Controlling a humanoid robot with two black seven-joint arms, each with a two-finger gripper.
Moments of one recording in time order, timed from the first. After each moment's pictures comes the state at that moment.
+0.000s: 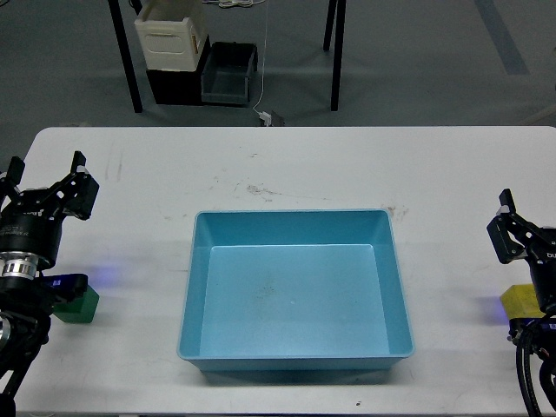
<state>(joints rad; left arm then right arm) 0.04 0.31 -1.34 -1.45 -0.65 -0.39 -0.16 -0.19 0.00 1.61 1.58 0.26 0.25 -0.07</state>
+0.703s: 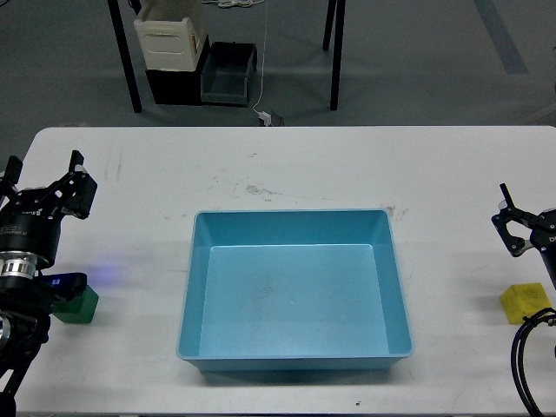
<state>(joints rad) 0.03 0.31 -1.35 -1.45 -0.65 -0.40 -0.16 -0.03 -0.16 1.64 1.55 -0.46 0.19 -0.05</state>
